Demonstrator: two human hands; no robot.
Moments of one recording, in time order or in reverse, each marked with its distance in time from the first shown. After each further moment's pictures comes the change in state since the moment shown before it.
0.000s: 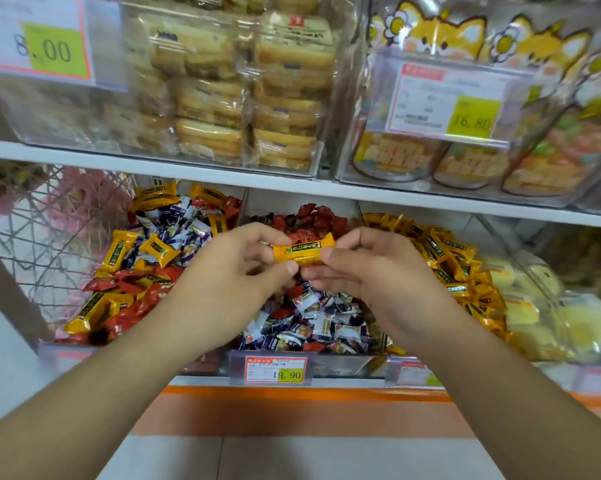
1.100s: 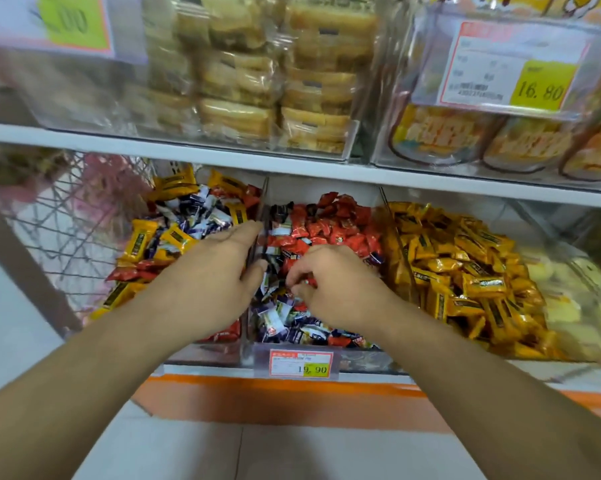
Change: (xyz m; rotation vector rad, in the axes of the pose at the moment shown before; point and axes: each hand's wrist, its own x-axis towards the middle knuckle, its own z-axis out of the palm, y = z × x) left_hand 0.008 -0.032 -0.031 0.756 -0.064 -0.053; right_hand 0.055 0.058 0.034 -1.177 -0.233 -0.359
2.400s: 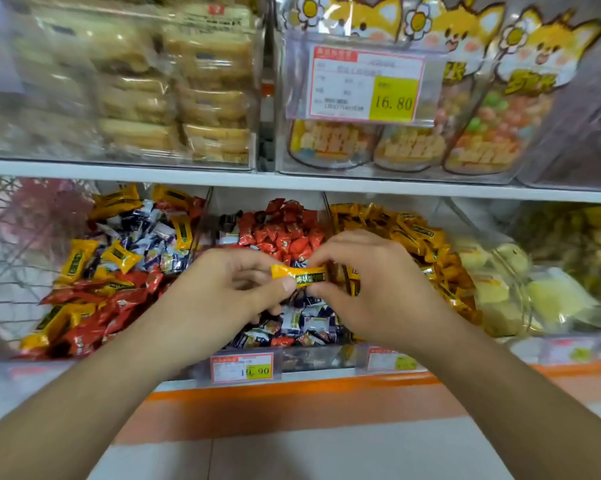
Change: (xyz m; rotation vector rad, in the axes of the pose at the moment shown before) left_hand -0.010 0.071 0.016 -0.805 -0.124 0.082; right_hand -0.087 0.039 -0.070 0.006 0.308 -0.083
